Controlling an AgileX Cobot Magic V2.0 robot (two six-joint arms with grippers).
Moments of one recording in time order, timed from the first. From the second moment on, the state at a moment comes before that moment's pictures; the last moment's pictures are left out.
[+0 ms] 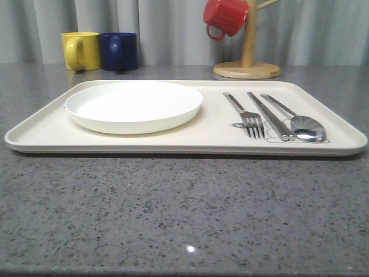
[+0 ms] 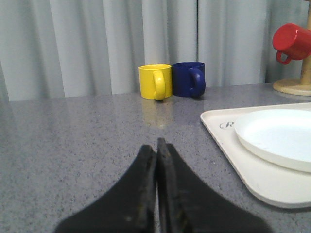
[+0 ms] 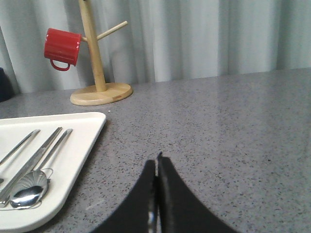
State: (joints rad) left arm -0.13 0.01 -0.03 0.10 0.03 -0.04; right arm -0.04 -0.01 0.03 0.02 0.01 0.11
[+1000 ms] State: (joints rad) left arm -0.03 0.00 0.00 0.15 0.02 -0.14; right arm -0.04 -0.01 0.03 0.02 0.01 0.11
